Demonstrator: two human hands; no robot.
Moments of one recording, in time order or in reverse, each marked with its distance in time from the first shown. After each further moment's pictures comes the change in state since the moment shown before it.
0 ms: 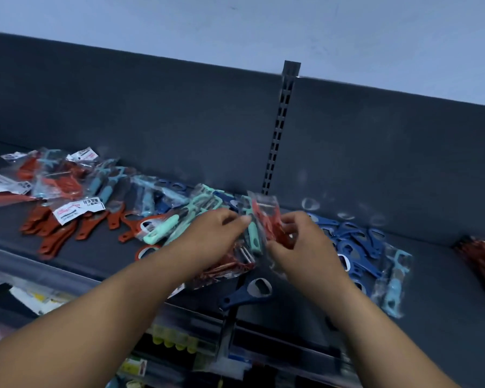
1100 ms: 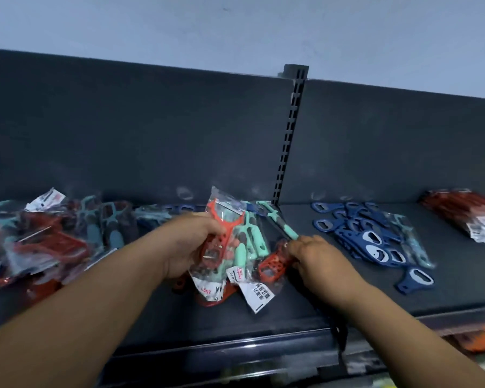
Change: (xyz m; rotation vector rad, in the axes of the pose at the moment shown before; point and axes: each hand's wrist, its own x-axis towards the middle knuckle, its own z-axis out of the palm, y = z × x) left_hand 0.059 -0.058 -0.146 -0.367 -0.455 -0.212; right_hand 0.005 -0.038 0.099 -0.712 -0.101 -0.006
